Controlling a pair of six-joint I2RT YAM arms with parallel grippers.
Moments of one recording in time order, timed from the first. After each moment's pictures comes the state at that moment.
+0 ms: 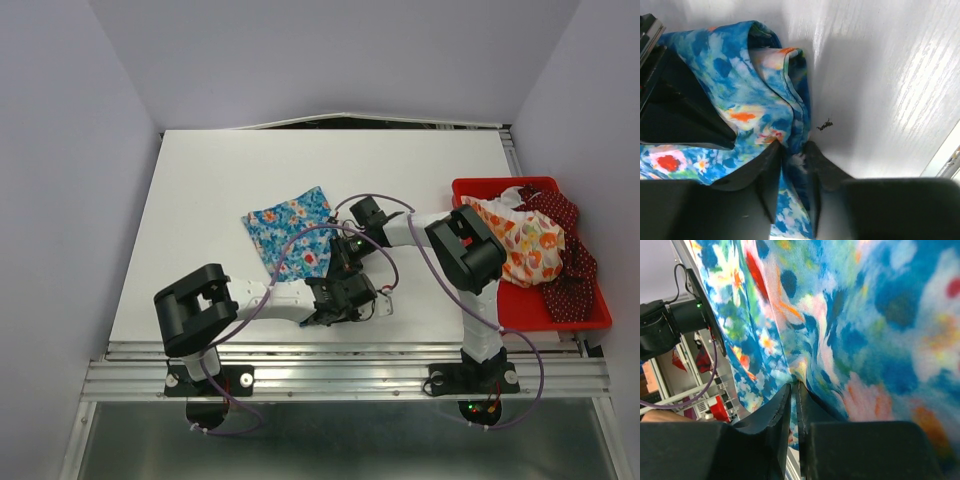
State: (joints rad) left arm -1.20 1.67 0.92 -0.36 -0.24 0.34; right arm 0.58 2.09 1.21 -0.26 -0.88 0.35
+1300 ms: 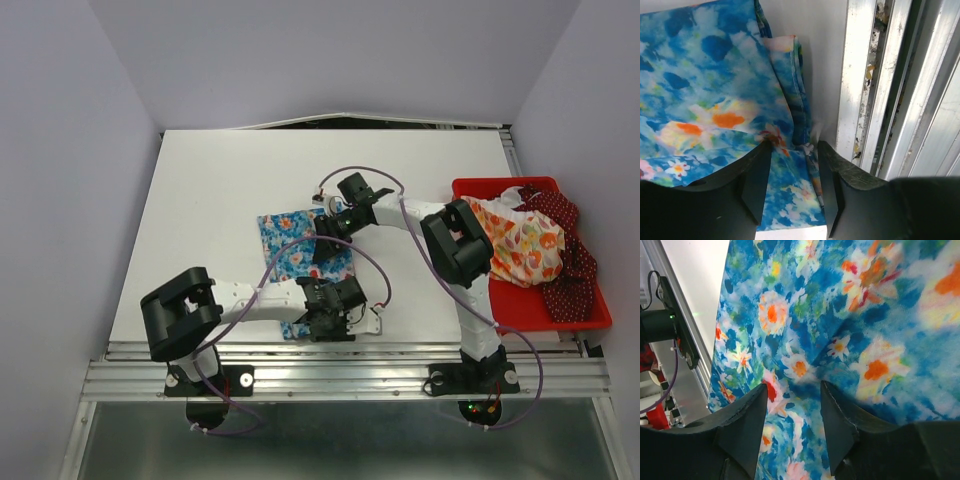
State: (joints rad) left arm -1.21 1.58 0.89 -0.57 0.03 0.40; right arm 0.58 2.19 1.54 -0.46 -0.79 0.10
